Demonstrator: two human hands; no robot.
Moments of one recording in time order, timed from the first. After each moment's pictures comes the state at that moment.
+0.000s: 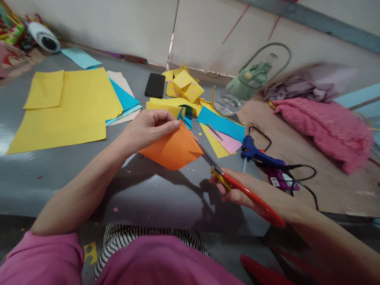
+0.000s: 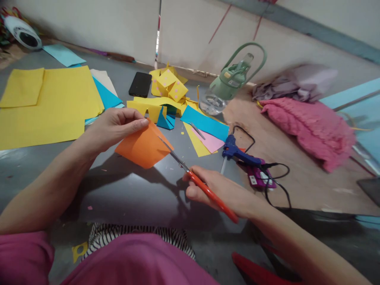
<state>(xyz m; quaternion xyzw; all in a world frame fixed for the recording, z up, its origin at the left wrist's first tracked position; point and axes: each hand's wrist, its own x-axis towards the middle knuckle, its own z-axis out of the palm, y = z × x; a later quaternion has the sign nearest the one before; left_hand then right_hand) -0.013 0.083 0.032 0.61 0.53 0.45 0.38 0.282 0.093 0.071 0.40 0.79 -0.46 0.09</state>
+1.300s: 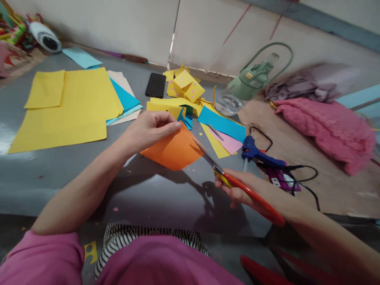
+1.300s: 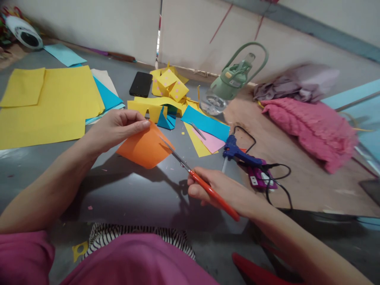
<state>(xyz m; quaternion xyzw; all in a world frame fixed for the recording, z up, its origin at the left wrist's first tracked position) -0.011 0.084 0.030 0.59 0.53 0.45 0.41 0.290 0.098 0.058 0.44 0.72 -0.52 0.08</state>
